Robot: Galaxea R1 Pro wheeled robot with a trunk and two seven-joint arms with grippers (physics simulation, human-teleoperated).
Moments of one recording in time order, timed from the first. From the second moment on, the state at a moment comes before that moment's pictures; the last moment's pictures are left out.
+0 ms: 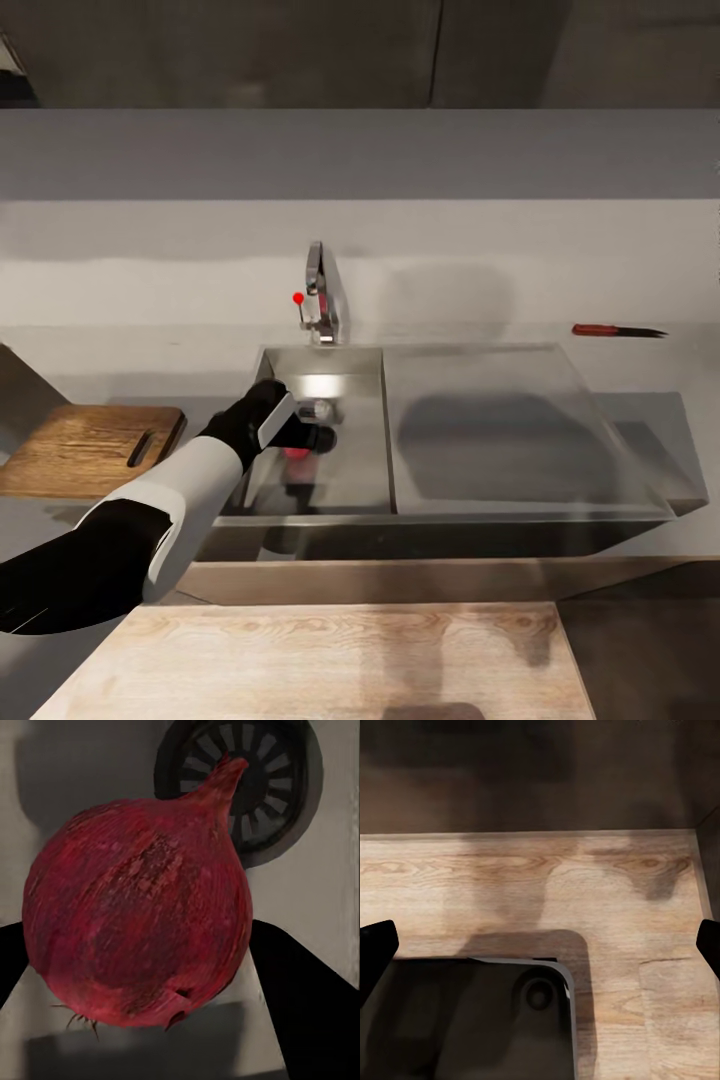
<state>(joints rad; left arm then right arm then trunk) -1.25 -0.13 -0.25 -0.38 0.29 0.98 0.11 0.29 0.09 -0.36 -0.61 0.20 -0.88 0.17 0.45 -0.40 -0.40</state>
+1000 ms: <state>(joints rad) -1.01 -0.09 -0.25 -1.18 0.29 1.02 0.11 0.29 0.09 -0.37 -0.61 0.20 -0.87 0.17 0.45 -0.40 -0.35</state>
